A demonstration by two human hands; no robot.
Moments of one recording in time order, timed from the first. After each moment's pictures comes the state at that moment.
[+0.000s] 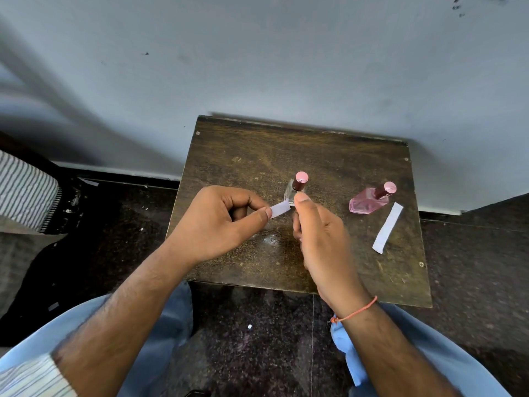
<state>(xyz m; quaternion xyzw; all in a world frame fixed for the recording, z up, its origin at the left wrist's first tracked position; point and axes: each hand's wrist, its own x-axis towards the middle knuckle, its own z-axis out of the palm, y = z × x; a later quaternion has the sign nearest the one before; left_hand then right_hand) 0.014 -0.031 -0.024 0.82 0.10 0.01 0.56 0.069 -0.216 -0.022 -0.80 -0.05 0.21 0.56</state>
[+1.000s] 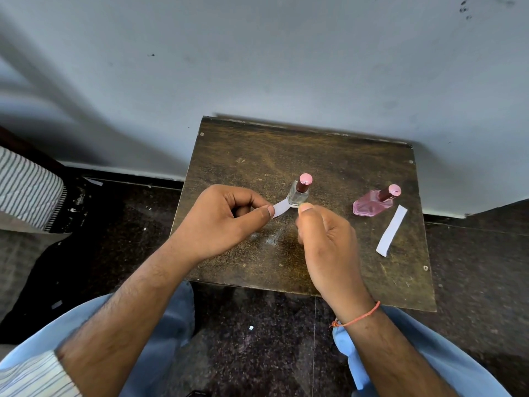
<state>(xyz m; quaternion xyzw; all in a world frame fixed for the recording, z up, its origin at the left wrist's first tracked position) 0.017 -0.028 -0.024 0.80 0.13 -0.02 0.59 0.063 -0.219 -0.011 -0.82 -0.10 0.14 0.54</state>
